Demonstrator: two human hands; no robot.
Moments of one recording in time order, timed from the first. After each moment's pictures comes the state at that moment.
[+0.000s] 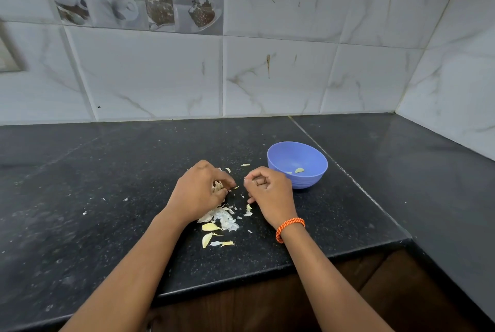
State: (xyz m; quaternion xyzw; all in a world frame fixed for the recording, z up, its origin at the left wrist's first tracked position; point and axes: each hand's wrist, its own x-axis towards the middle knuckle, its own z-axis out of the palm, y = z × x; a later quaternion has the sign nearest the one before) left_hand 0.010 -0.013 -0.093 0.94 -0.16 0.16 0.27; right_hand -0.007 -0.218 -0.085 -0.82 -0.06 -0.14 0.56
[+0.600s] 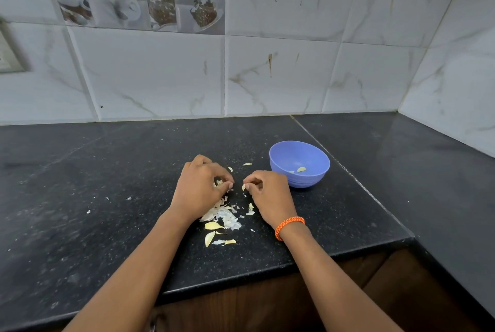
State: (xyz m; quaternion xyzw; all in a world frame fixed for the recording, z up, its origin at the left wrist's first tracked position) left_hand 0.018 -0.014 -0.098 0.92 -0.16 0.23 0.27; right_hand 0.005 -0.216 -0.091 -0.90 -0.11 -0.15 0.40
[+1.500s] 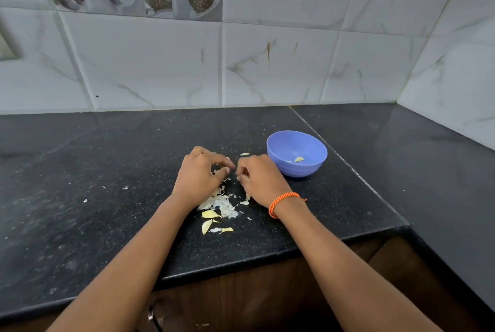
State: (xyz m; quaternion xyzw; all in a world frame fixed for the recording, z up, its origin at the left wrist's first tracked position) left_hand 0.021 -0.017 -0.103 0.90 -0.14 0.22 0.34; right_hand 0.014 -0.209 -0.075 -0.95 -0.19 -0.10 0.24
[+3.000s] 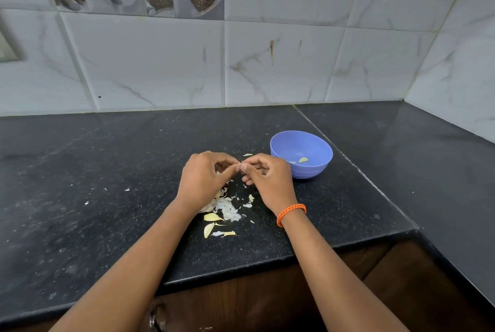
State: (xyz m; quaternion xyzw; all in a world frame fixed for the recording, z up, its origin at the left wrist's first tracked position) left_hand 0.013 -0.028 -0.091 0.88 -0.15 0.23 0.40; right_hand 0.011 -0.215 -0.093 -0.79 -0.14 -0.14 0.58
